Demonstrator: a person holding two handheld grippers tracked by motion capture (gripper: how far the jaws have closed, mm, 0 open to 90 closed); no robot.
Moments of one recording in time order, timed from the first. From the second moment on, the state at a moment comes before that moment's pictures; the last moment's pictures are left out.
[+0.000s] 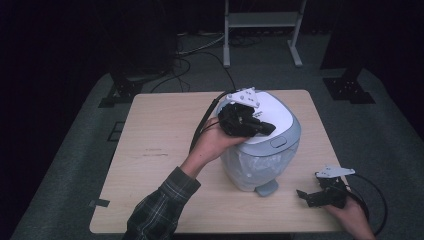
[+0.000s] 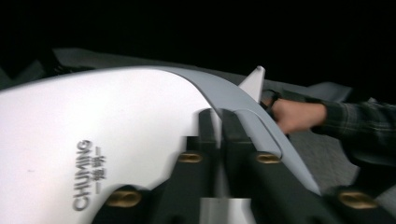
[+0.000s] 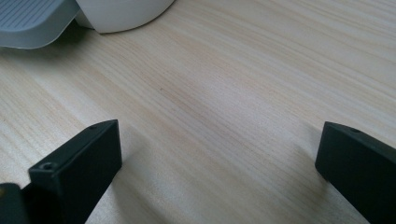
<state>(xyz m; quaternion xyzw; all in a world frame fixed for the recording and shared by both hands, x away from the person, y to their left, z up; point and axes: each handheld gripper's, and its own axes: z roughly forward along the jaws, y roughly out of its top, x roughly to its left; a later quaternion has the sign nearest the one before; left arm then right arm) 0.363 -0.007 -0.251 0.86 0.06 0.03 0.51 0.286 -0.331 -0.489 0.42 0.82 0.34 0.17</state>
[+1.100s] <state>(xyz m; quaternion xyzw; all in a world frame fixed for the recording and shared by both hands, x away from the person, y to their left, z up) 0.340 0.091 -0.261 0.83 0.16 0.12 0.52 0.286 -0.331 -0.489 0.42 0.82 0.34 0.17</state>
